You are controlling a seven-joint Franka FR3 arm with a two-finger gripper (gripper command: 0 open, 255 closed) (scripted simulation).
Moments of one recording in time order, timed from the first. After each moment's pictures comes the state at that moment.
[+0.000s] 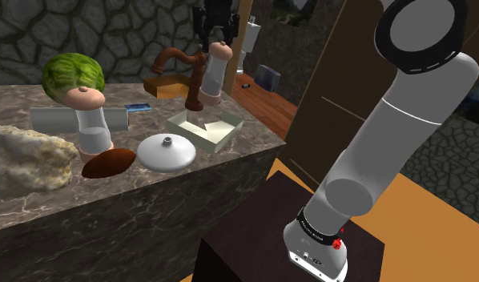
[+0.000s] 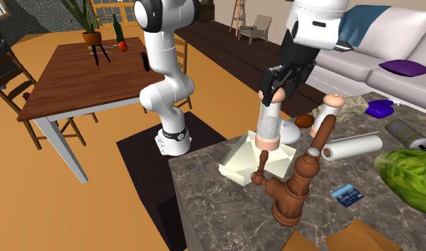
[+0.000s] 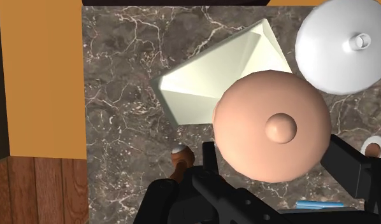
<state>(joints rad) 0.04 -0.02 0.08 -1.50 0.03 1.30 0.28</state>
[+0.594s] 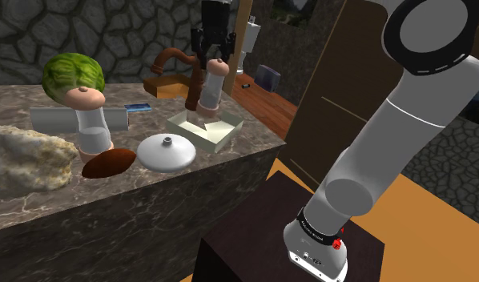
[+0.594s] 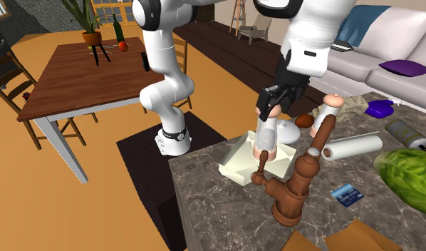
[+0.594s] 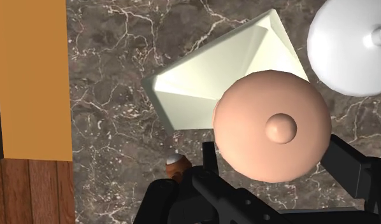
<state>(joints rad) 0.04 -0.06 0.08 -1.67 0.03 1.43 0.27</state>
